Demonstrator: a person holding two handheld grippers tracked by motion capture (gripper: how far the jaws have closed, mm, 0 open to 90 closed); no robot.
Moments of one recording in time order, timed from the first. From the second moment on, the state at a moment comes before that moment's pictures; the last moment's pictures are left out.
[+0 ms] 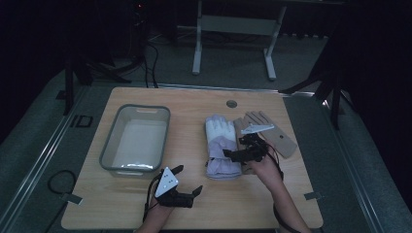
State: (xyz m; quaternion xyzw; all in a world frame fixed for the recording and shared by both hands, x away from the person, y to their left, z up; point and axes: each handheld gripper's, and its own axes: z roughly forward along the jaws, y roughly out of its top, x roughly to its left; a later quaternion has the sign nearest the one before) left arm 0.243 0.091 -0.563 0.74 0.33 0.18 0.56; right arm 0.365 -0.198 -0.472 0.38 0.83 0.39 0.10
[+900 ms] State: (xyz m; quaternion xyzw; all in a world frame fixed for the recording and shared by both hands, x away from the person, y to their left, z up) left arm 0.267 0.059 -0.515 0.76 0.35 0.14 0.52; right arm 0.347 -0.248 -0.481 0.33 0.84 0.42 0.13
